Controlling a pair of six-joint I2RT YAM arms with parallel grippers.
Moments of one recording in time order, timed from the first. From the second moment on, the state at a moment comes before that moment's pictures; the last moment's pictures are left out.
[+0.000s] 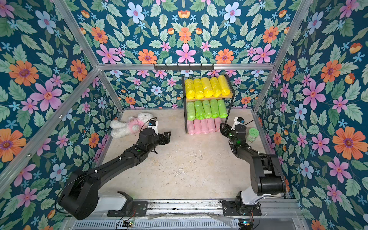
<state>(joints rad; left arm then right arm) -0.53 1.33 0.75 0.13 -0.13 -0.45 0.07 1.51 0.69 0.53 -0.24 0.64</state>
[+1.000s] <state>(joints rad) -0.12 1.42 0.35 0.76 -0.36 0.06 0.06 1.15 0.21 0.65 0.35 0.27</state>
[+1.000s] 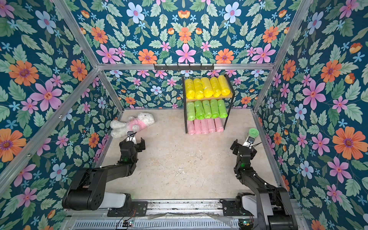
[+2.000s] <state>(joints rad) 0.01 1.60 0.29 1.08 -0.06 -0.01 -0.06 1.44 0.10 1.26 0.13 0.24</state>
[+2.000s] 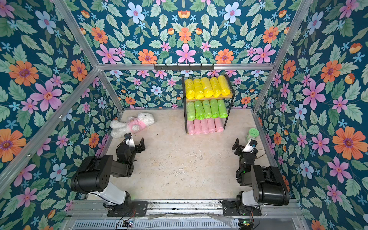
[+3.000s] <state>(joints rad) 0.01 1.60 0.29 1.08 -0.07 -0.01 -0.03 1.45 0.12 1.25 0.14 0.21</state>
